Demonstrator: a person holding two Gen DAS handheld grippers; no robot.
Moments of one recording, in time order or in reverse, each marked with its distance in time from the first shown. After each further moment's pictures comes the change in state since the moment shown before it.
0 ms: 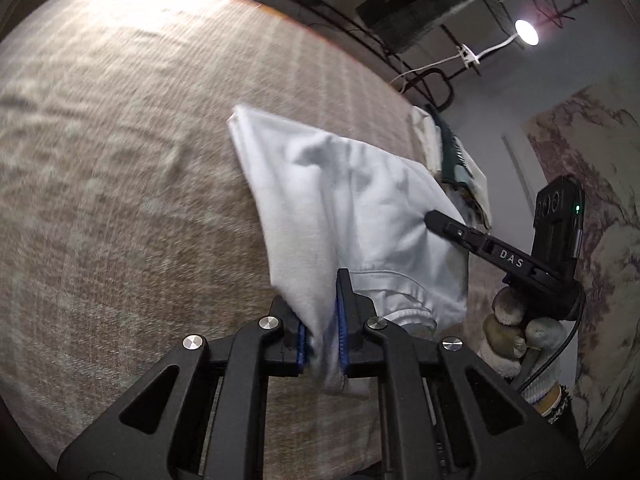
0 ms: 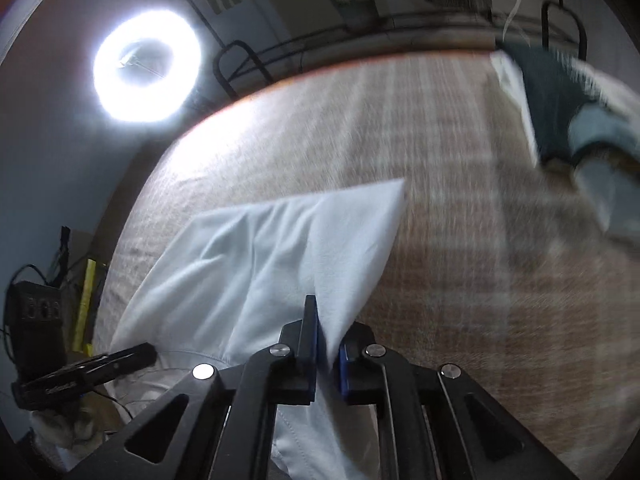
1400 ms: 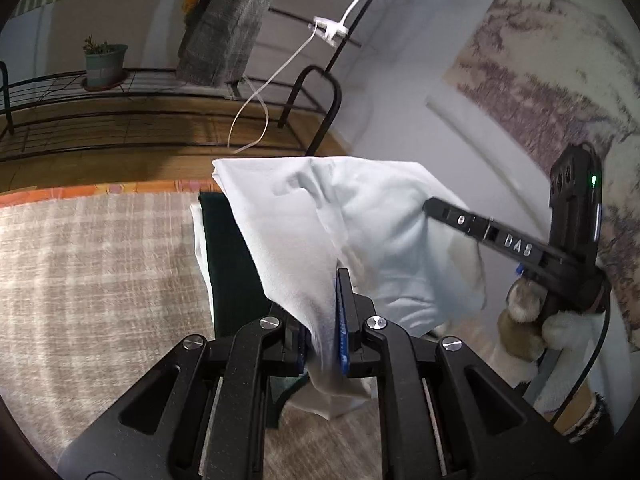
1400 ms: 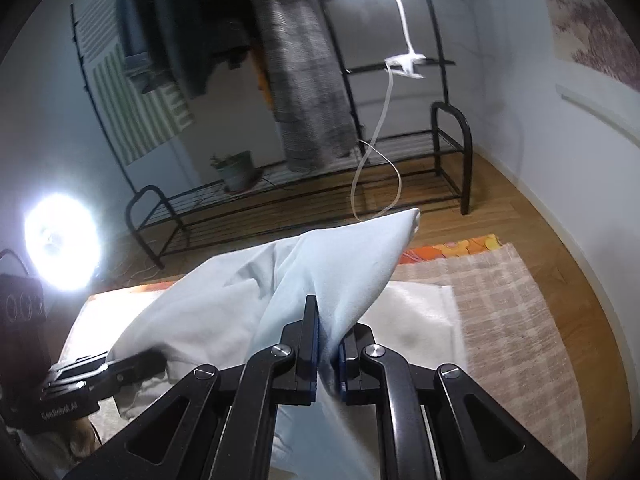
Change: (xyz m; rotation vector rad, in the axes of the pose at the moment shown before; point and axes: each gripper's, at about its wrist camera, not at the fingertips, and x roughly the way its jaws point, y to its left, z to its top) left arm 0.254 -0.287 0.147 0.451 -0.083 -0.071; right arm -0.141 -0.264 0.158 0.099 -0.399 -0.213
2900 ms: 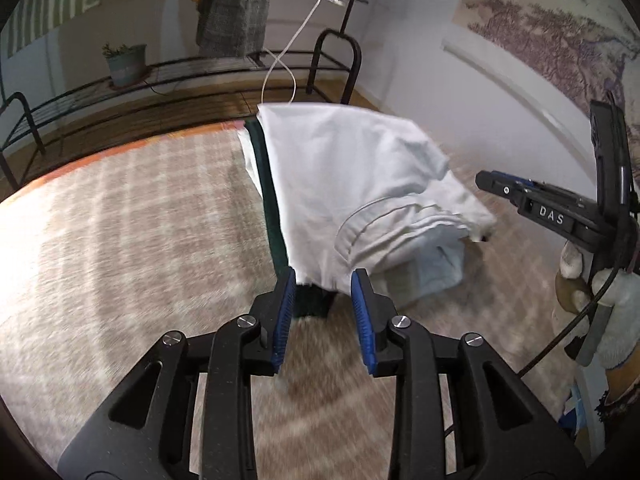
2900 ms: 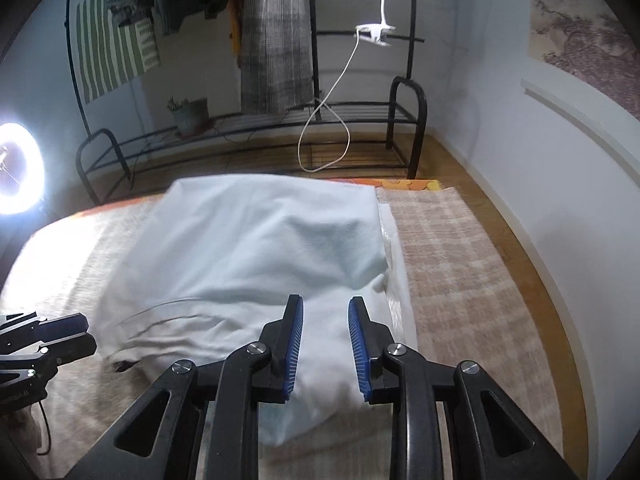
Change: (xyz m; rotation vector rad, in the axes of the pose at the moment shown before) left arm -0.041 -0.007 -0.074 0.130 0.077 0.169; right arm -0.017 -0.003 -0.079 -0.099 0.094 -0.240
